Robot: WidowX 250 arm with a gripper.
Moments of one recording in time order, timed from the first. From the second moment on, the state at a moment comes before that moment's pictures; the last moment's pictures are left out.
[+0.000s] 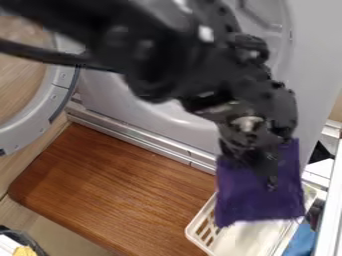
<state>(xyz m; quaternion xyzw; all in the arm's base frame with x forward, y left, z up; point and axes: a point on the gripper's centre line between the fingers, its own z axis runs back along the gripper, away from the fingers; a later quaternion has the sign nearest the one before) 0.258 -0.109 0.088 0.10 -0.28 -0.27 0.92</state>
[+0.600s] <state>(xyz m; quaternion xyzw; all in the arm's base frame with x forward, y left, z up) 0.275 -0.014 0.118 0.12 -0.34 -0.13 0.92</state>
